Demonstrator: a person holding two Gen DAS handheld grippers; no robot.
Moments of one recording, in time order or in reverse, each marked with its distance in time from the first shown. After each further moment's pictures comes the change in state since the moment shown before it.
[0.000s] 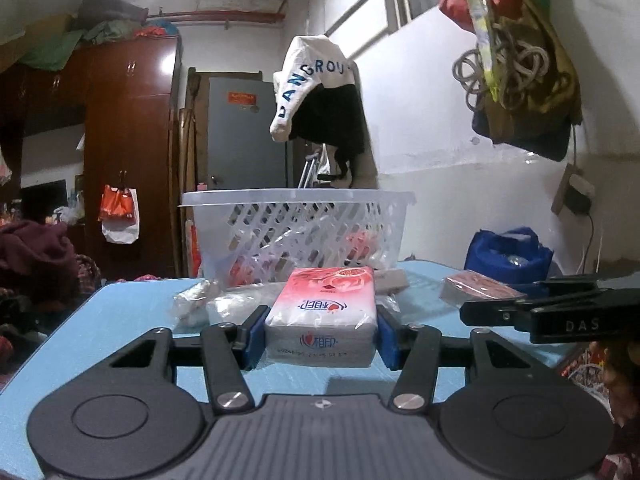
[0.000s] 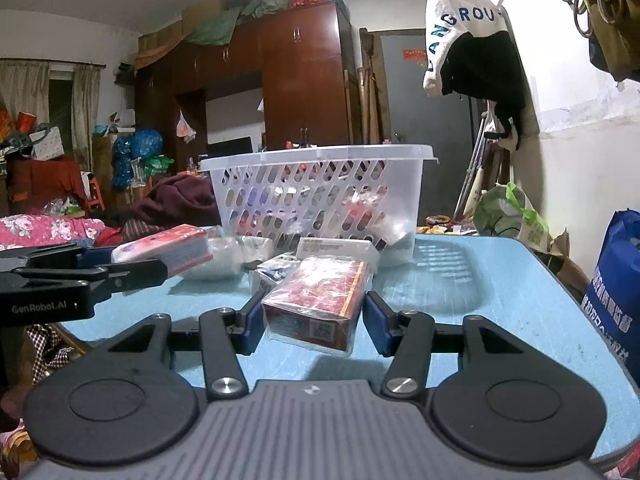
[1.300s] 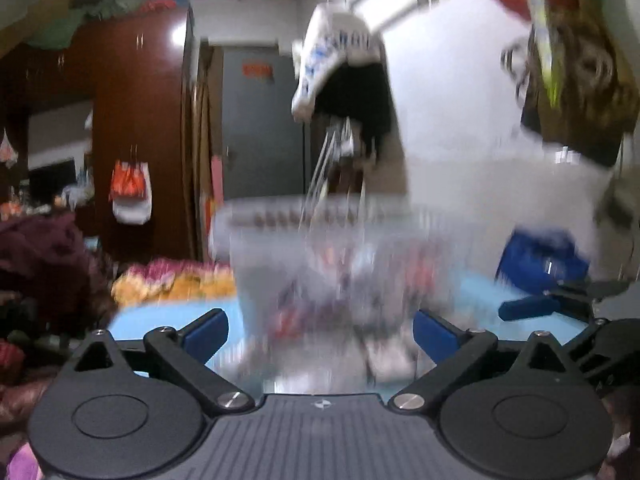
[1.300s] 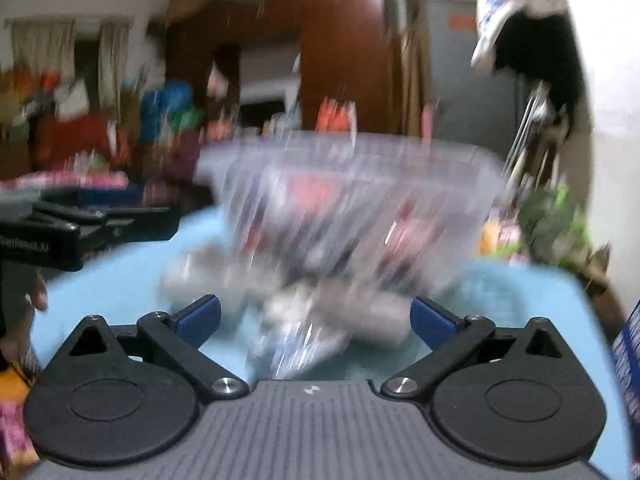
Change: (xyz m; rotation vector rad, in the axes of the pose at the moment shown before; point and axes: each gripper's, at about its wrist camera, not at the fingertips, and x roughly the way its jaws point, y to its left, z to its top) left arm 0.066 0.051 0.053 -0.004 0.141 0.043; right arm 0.083 0.008 0.040 -0.088 0.194 0.111
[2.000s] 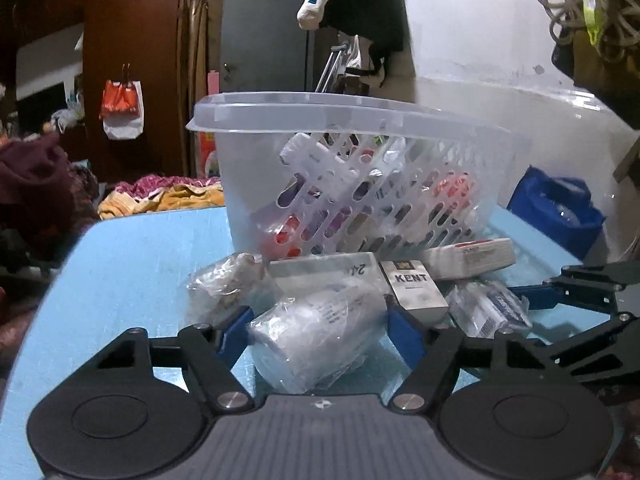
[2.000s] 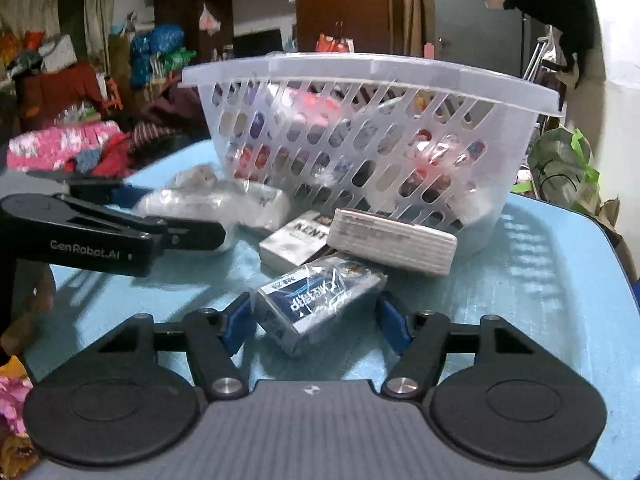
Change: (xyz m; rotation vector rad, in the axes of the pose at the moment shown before) left arm 0.050 0.015 -0.013 -0.066 0.229 -0.032; right arm 0.032 0.000 -0.007 0.031 0.158 -0.012
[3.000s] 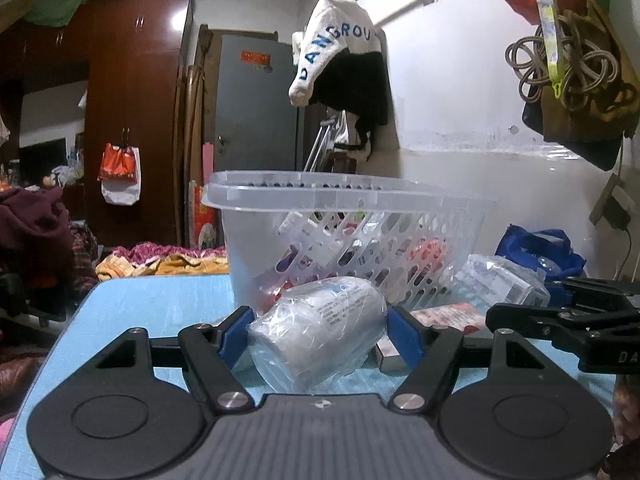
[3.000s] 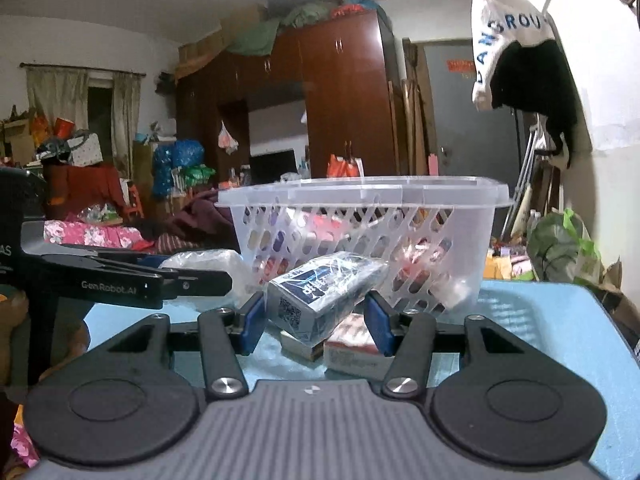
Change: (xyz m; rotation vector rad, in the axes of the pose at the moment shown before) left arm -0.034 -0.004 -0.013 0.023 -0.258 -0.027; right arm -0.044 0.001 -0.022 0.006 -0.408 0.043
